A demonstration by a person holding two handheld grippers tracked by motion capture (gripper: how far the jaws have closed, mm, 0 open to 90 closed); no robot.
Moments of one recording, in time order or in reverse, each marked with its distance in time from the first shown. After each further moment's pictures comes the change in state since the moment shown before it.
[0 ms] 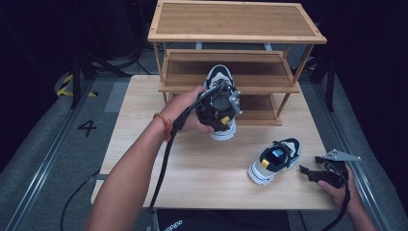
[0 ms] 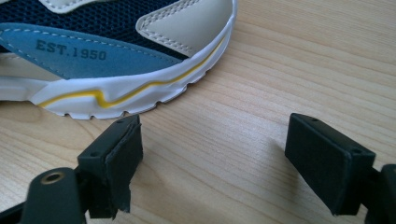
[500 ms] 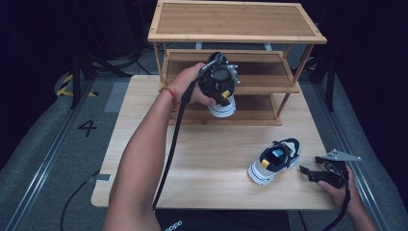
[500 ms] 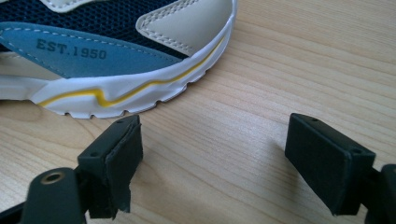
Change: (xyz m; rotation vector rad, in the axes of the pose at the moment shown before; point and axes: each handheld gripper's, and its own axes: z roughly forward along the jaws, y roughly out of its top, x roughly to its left) left arm 0.078 -0.002 0.015 -0.025 -0.021 -0.057; right arm 0.000 0.000 0.000 0.001 0.000 -0.001
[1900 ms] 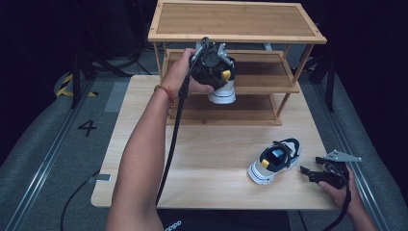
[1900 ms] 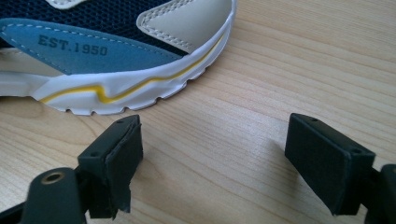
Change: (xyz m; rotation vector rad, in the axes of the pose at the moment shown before) left arm 0.010 -0.011 -0.026 -0.130 0.383 -0.163; right arm 0.000 -0.001 -0.002 -0.001 0.000 -0.002
